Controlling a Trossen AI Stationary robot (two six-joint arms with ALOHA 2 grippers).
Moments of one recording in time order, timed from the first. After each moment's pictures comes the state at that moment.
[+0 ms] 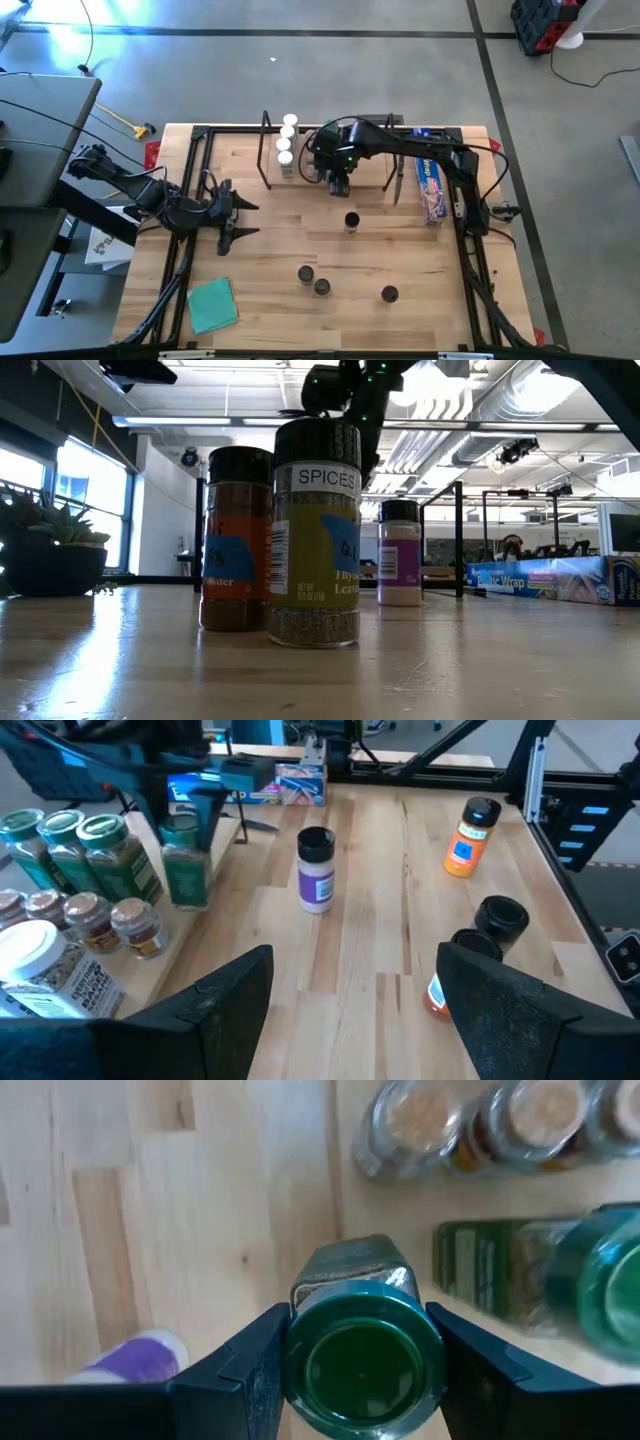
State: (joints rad) left arm -0.49 0.78 0.77 -0.49 -0.54 -0.29; right arm -0.27 2.06 1.90 -1.14 0.00 -0.22
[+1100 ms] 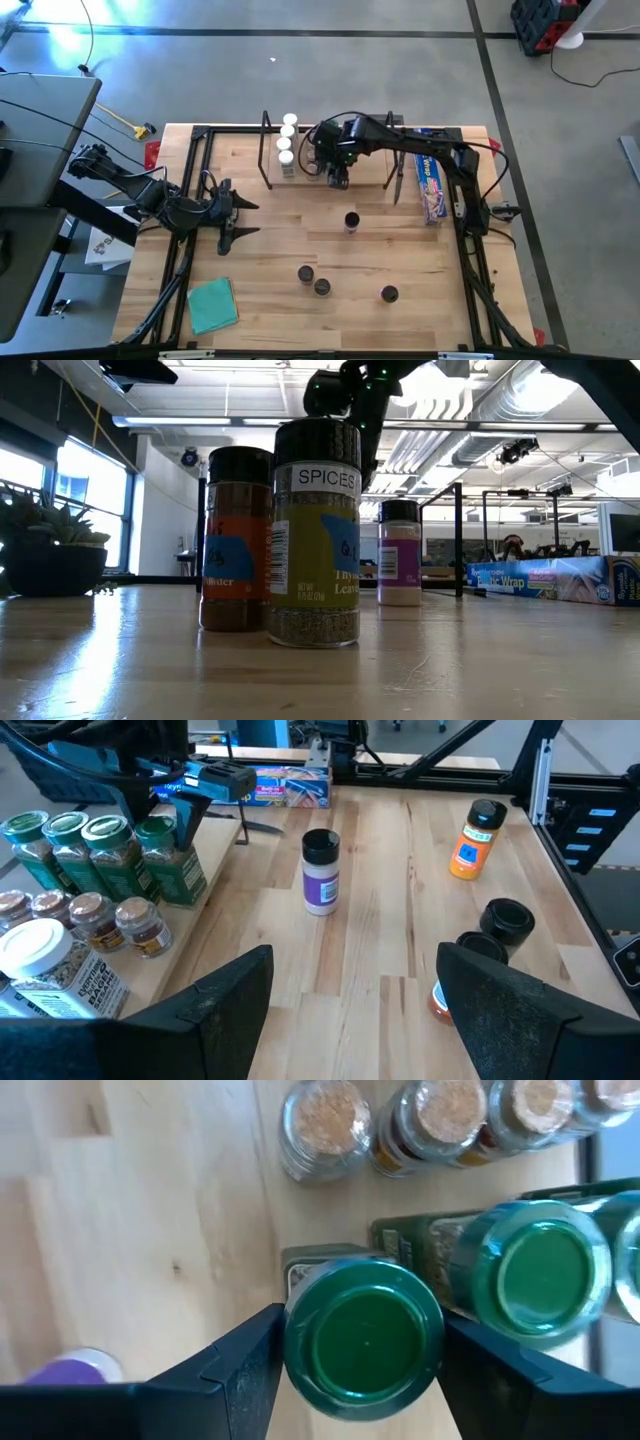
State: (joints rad) left arm -0.49 0.78 0.77 -0.49 -0.55 -0.29; right arm -0.30 2.06 1.89 -1.11 0.09 -0.22
